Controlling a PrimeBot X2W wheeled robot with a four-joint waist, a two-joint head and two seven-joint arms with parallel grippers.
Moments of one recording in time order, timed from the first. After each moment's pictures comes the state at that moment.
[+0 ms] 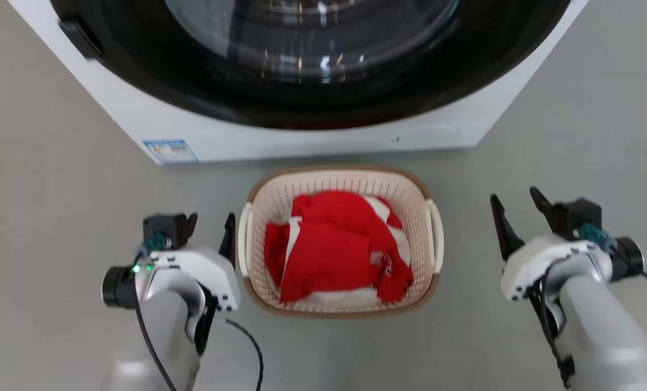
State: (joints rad) left arm -0.59 0.03 -0.12 0.96 -0.22 -0.05 -0.25; right arm -0.55 -0.14 0.03 0.87 0.04 0.12 -0.23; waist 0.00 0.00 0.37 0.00
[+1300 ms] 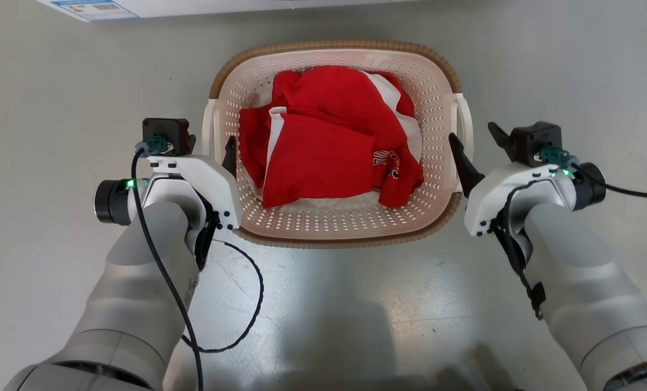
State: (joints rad) left arm -0.97 0.03 -0.30 1.28 -0.37 -0.04 -0.22; right arm -0.89 -0.08 0.27 1.17 0.19 0.12 -0.25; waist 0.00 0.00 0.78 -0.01
